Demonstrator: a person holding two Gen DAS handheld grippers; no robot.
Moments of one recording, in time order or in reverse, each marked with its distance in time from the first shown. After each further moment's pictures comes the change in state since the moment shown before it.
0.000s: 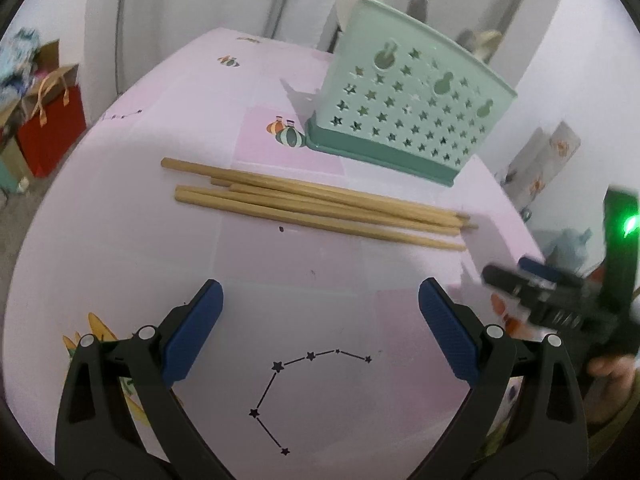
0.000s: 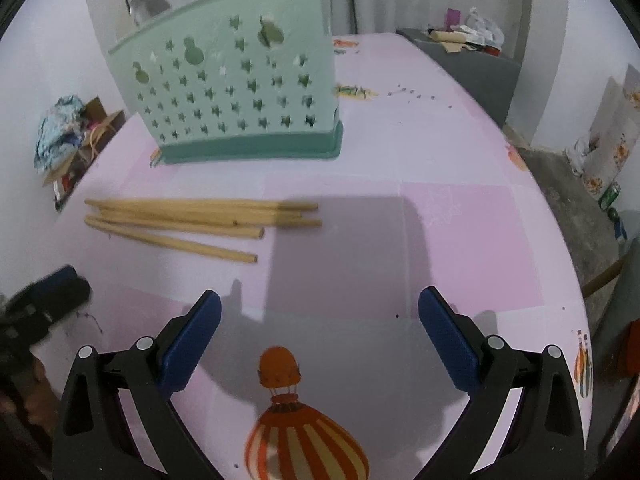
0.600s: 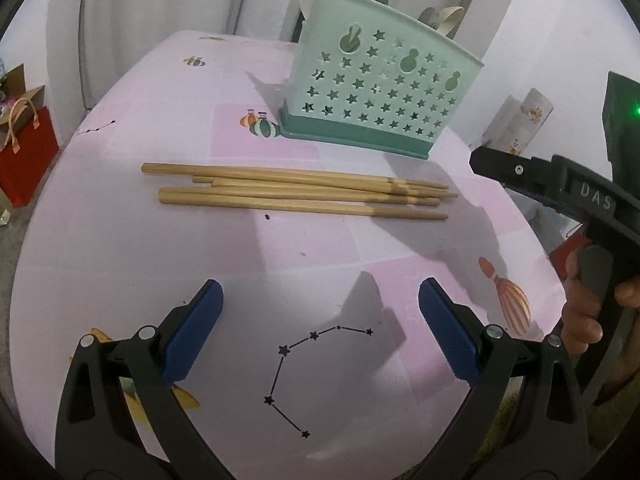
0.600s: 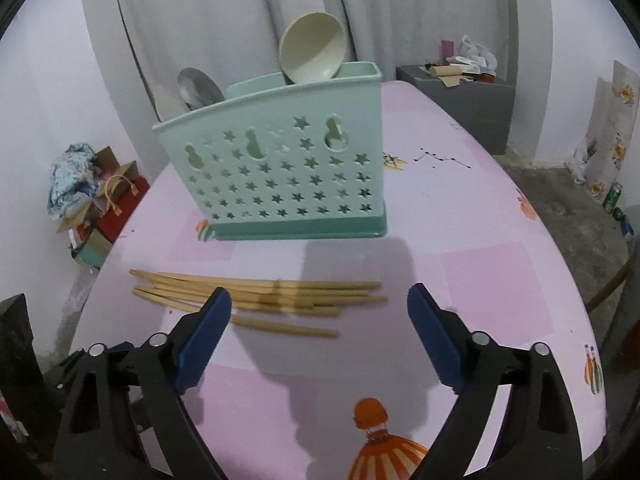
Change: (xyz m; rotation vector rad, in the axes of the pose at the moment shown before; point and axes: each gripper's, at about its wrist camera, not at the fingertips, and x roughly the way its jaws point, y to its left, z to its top) left arm -0.003 0.003 -0.003 0.094 0.042 -0.086; right arm -0.028 0.043 0.035 0.066 -0.144 0.050
